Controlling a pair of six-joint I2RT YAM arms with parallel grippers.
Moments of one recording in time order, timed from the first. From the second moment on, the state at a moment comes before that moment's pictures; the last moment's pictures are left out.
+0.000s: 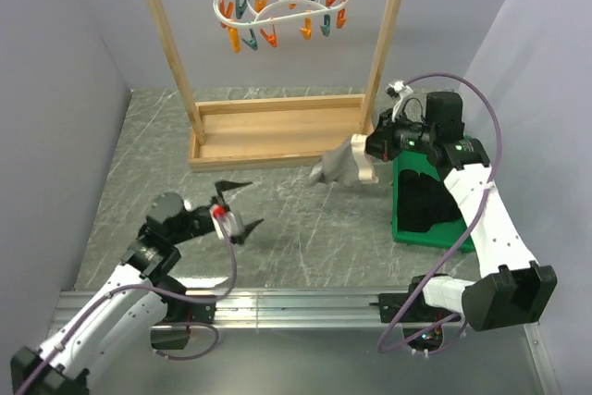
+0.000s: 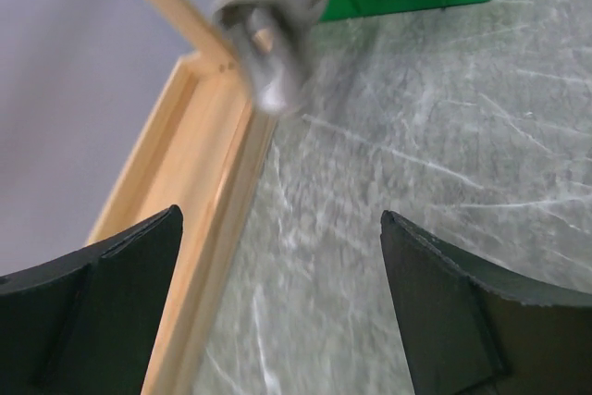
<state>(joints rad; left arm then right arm) -0.48 0.56 0.43 0.02 0.66 0.59 0.12 1.22 1.23 -0.61 -0.78 -0.06</state>
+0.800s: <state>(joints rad) -1.00 1.05 0.43 0.66 0.20 0.59 0.31 1.33 1.13 -0.24 -0.70 0.59</state>
